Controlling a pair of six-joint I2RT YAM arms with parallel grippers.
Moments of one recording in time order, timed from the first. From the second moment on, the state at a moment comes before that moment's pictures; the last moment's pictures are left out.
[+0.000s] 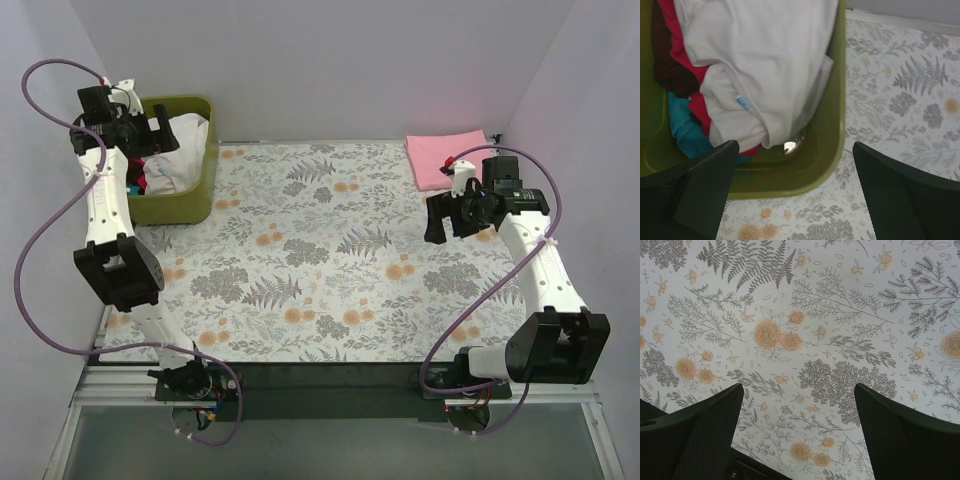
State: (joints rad) left arm 0.27 1.84 2.03 -0.85 0.31 0.01; right arm 0.01 1.31 1.24 -0.93 -0.39 -0.29
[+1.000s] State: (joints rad) left arm 0.34 2.30 2.23 -0.65 0.41 0.00; right arm 0.01 1.45 1.24 -0.92 -0.41 -0.29
